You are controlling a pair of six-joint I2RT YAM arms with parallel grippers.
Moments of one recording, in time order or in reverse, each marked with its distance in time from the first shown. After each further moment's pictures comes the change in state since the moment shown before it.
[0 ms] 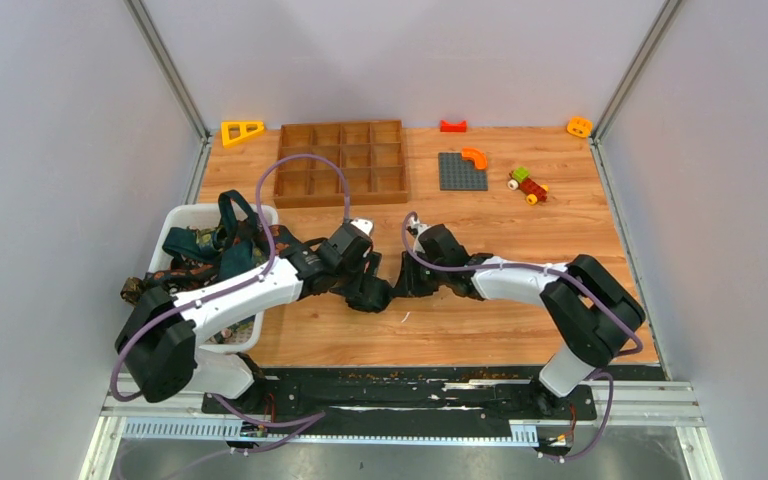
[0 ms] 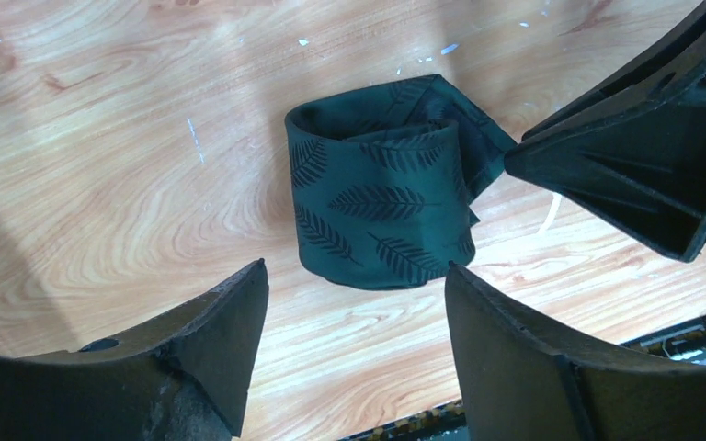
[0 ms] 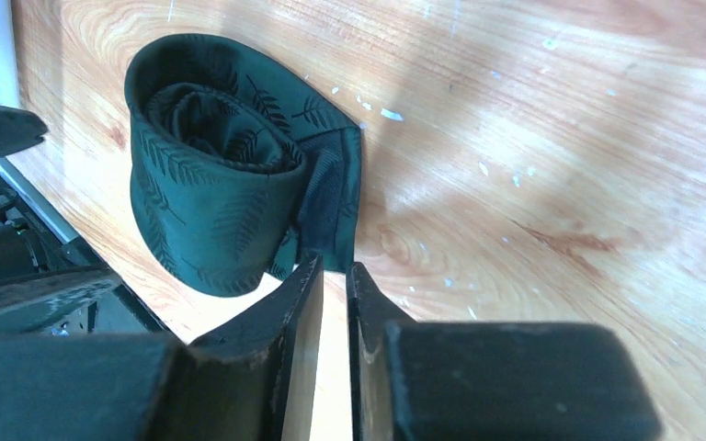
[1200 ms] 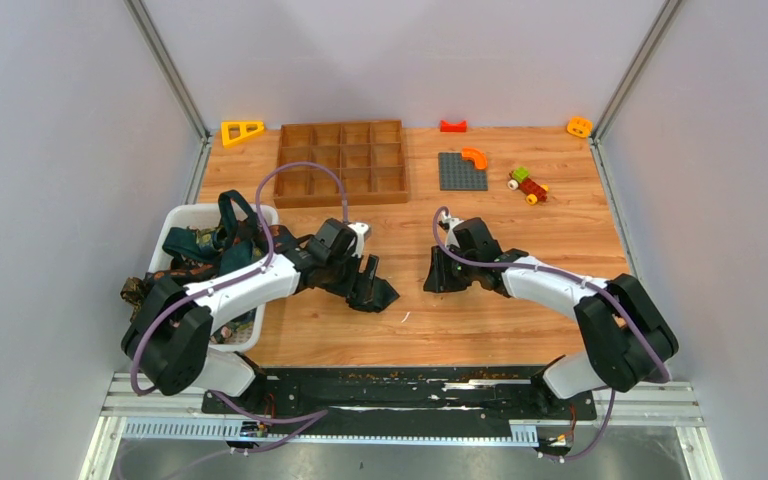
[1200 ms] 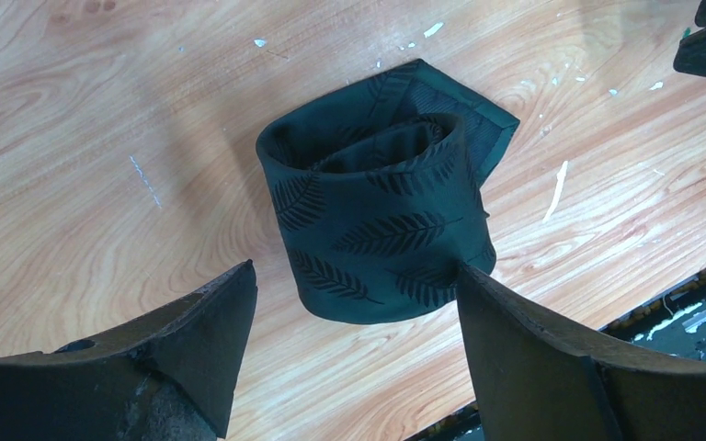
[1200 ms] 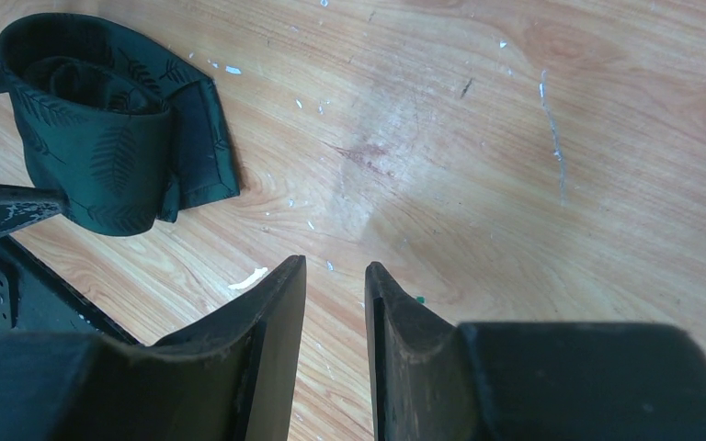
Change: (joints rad) left arm 0.153 0.032 -0.090 0.140 0.277 0.168; right arm -0.180 -0.188 -0.069 -0.202 0.000 -0.191
